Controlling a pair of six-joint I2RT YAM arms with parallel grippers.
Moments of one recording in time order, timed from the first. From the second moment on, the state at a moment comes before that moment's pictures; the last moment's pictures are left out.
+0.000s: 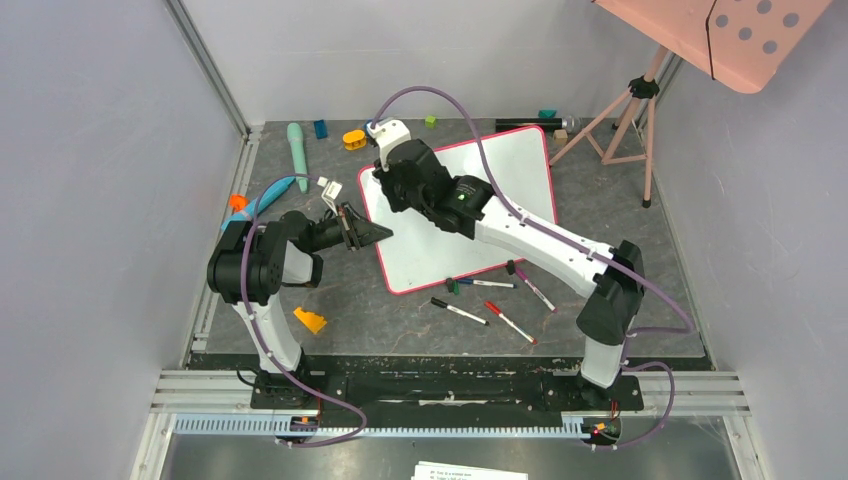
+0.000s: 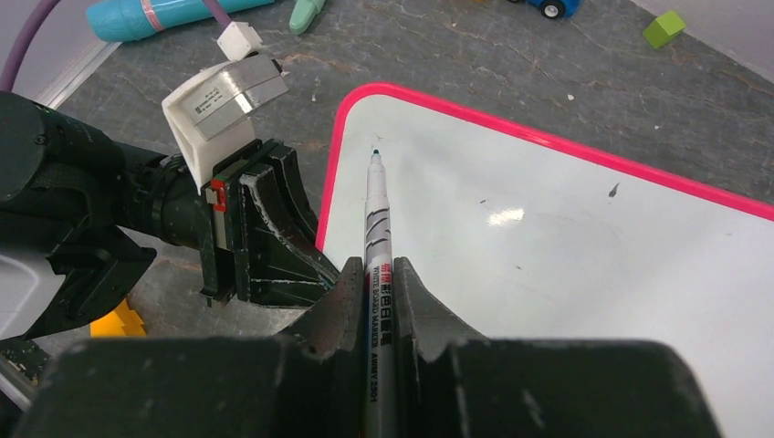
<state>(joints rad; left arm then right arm) -0.05 1.90 0.55 1.50 1.19 -0.88 0.94 1.82 1.80 -0.44 0.29 0.14</state>
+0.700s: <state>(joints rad) -0.05 1.90 0.55 1.50 1.19 -0.88 0.92 1.85 1.81 -0.44 0.29 0.14</state>
